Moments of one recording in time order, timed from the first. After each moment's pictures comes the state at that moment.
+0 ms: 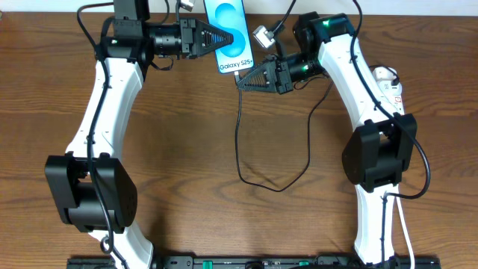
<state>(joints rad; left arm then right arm) -0.06 1.88 1.69 -0.39 1.37 -0.47 0.29 2.28 2.18 -1.58 -1.48 -0.81</state>
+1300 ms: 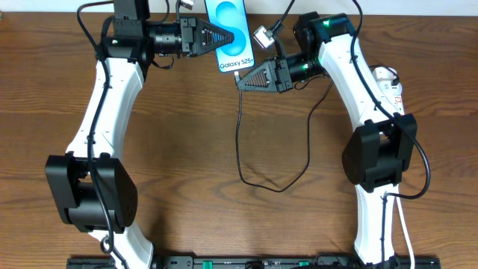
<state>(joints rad) -0.06 1.88 1.69 -0.36 1.38 -0.48 0.29 2.28 2.18 -1.58 -1.47 -0.72</state>
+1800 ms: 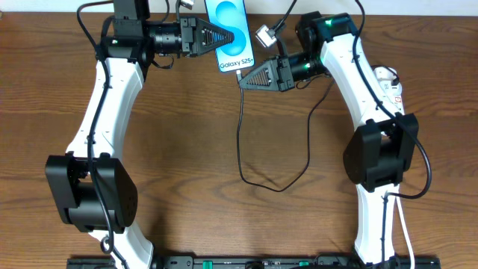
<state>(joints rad) -0.06 1.88 1.69 -0.35 1.38 -0.48 0.27 2.28 2.18 -1.58 -1.47 -0.72</state>
